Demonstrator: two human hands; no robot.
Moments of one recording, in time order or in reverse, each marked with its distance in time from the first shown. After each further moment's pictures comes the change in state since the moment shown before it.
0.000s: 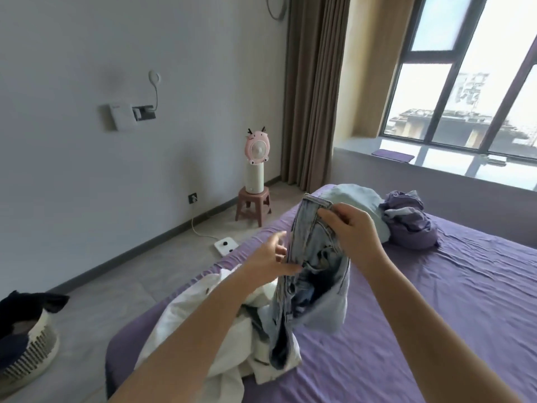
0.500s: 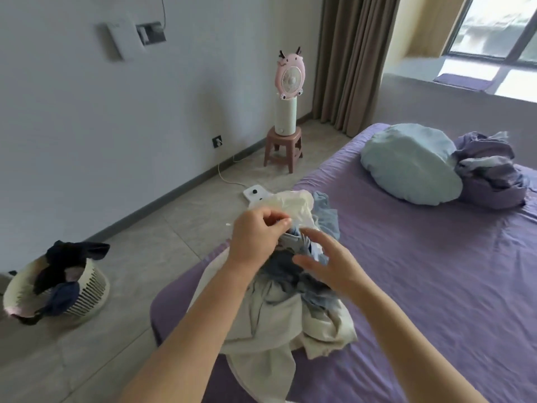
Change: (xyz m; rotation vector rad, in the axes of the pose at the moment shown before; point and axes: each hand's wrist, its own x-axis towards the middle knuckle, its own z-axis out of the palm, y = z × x) left_hand 0.050 -0.105 -0.107 0.060 0.516 -0.015; right_hand -0.011 0.106 0.200 -0.116 -0.485 0.193
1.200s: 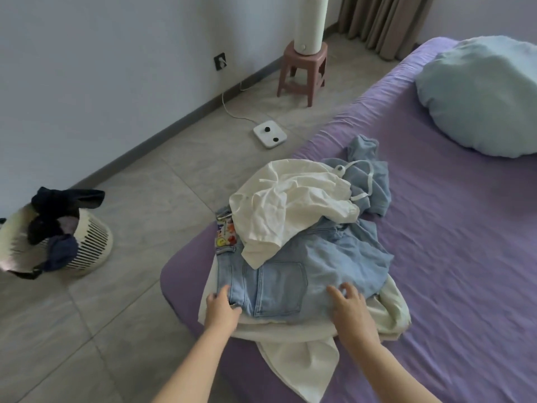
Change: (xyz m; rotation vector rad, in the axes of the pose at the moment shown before) left_hand -0.034 -0.355 0.003 0.464 -0.365 -0.842; right_hand -0.004 0.139 0.191 -0.504 -0.322 0.573
